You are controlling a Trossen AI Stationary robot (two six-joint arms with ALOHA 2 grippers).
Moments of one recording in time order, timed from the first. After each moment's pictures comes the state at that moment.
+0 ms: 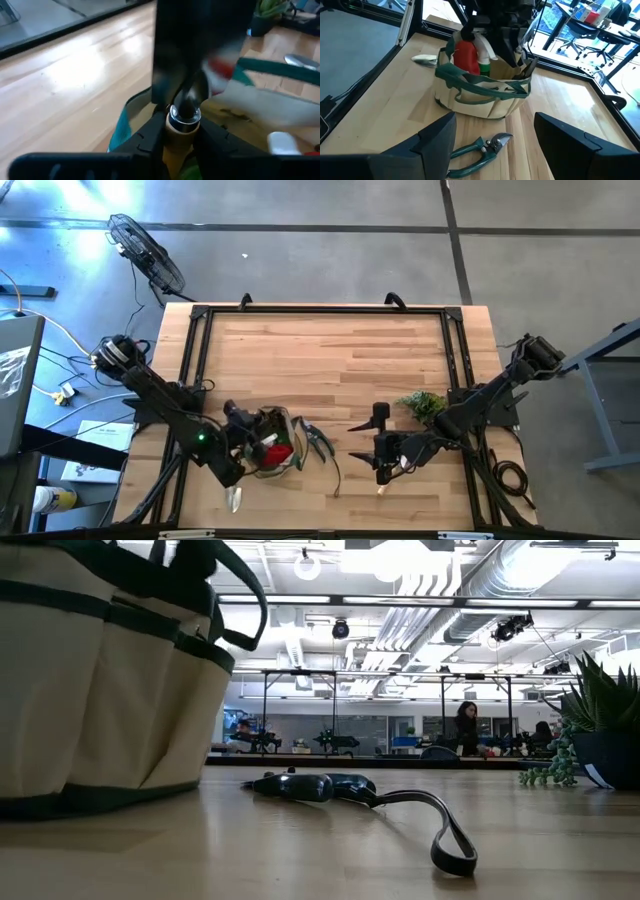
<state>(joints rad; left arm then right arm) -0.77 1.44 0.82 -0.63 -1.08 -1.32 0.61 1.42 0.90 0.09 0.62 0.00</state>
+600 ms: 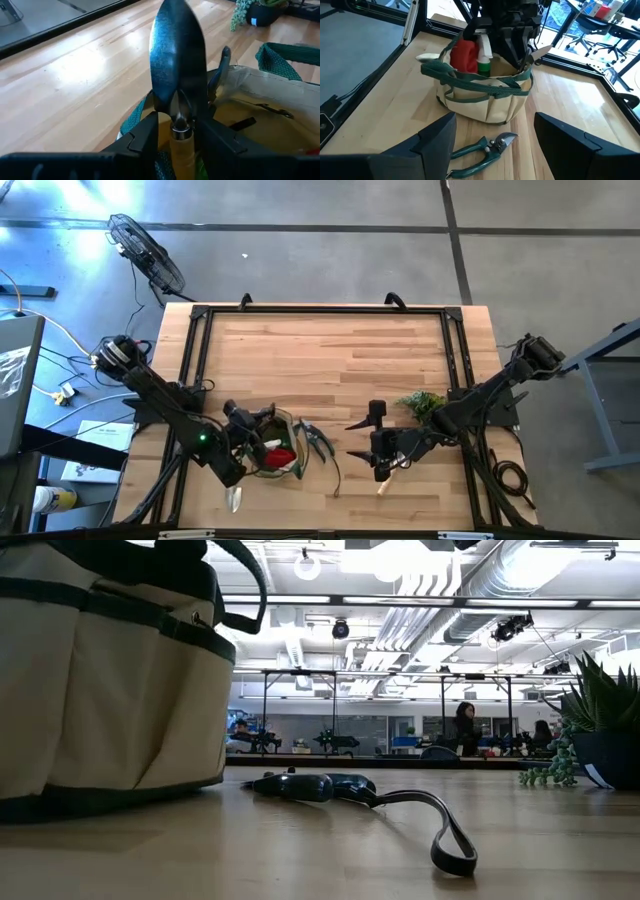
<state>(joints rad) -0.77 1.43 0.82 -0.63 -1.08 -1.30 0.57 1.42 0.90 0.09 0.54 0.00</state>
